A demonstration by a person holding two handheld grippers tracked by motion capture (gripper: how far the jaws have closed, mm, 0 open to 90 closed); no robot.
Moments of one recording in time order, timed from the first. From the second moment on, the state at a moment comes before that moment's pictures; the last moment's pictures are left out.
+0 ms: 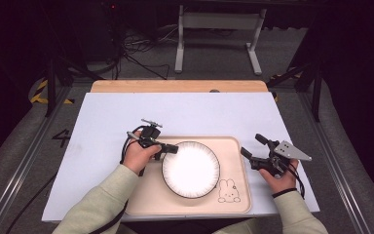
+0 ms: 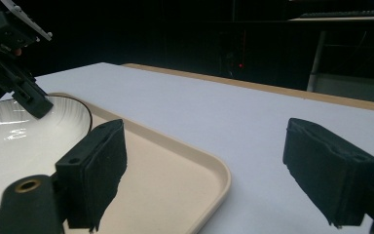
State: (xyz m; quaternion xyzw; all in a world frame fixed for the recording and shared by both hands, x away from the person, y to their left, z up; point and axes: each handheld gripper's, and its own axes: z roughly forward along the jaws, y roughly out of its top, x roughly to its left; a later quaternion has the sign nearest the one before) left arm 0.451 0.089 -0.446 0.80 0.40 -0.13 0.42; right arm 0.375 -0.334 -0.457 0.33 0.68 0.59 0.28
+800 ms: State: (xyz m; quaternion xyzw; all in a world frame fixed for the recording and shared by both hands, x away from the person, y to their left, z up) left arm 0.435 0.092 -0.425 0.81 0.36 -0.06 0.46; right arm 0.377 -0.334 -0.457 0.34 0.68 0.59 0.27
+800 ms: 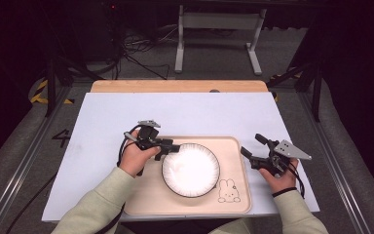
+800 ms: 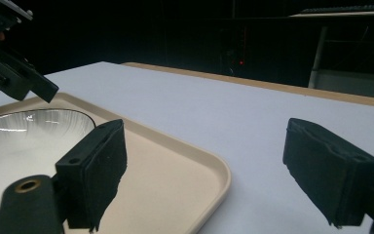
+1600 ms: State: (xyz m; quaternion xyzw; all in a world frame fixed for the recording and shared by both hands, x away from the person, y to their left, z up) left arm 0.397 0.122 -0.399 0.82 0.29 0.03 0.49; right arm 0.378 -0.334 -0.457 0.34 0.69 0.59 0.27
